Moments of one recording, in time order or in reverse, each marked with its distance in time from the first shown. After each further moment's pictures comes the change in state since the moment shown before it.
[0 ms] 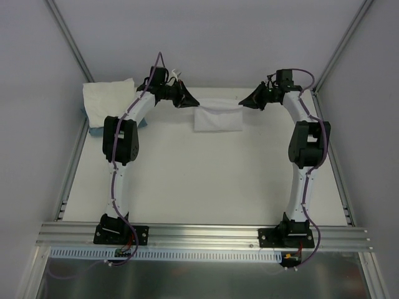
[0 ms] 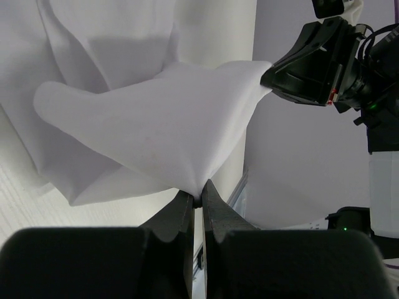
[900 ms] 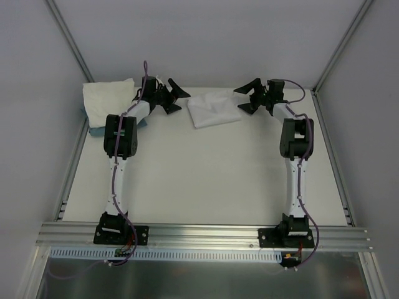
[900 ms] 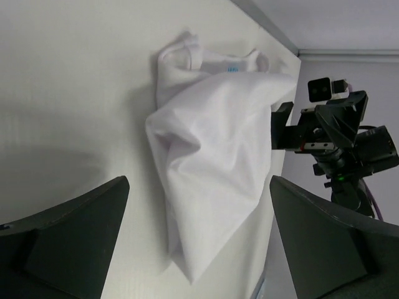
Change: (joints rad) left arm 0.090 0.231 0.043 0.345 -0.210 -0.147; right arm -0.004 0.366 0.153 0.606 0.066 0.392
